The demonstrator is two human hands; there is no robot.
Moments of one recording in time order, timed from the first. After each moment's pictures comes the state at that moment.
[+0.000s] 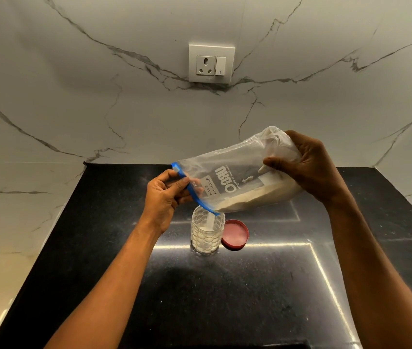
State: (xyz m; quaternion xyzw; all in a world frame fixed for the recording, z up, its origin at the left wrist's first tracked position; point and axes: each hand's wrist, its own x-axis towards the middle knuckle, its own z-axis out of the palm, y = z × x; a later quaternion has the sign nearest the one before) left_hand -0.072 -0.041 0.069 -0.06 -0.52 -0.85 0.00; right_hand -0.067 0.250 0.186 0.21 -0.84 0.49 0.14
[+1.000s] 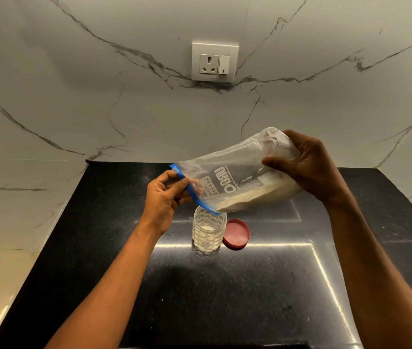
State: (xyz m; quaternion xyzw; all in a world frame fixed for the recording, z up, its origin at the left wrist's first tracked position) left_hand -0.070 -0.045 0.061 -0.05 -0.51 -0.86 0.00; right_hand -0.069 0.244 0.187 0.23 -0.85 0.45 0.14
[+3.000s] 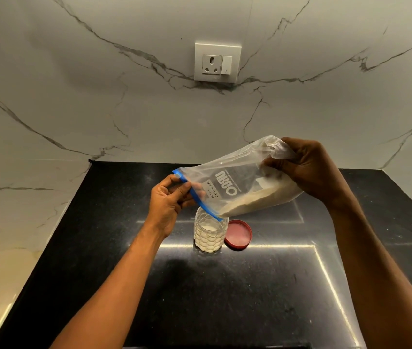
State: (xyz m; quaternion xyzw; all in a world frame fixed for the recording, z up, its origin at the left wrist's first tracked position) left_hand -0.070 -0.041 0.050 -0.03 -0.51 -0.86 0.00; right_hand -0.069 0.246 0.185 0.23 -0.87 0.41 0.13
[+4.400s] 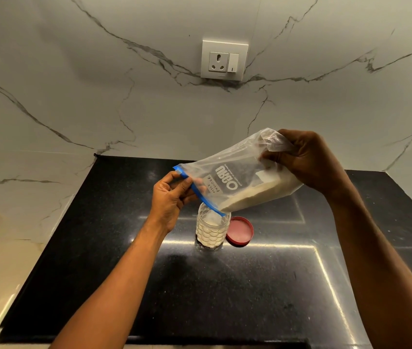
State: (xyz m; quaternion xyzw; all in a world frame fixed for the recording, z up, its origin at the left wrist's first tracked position) left_hand -0.065 -0.043 0.047 -0.02 -0.49 -0.87 0.01; right_hand -0.070 0.232 0.196 0.25 -0.88 0.37 0.13
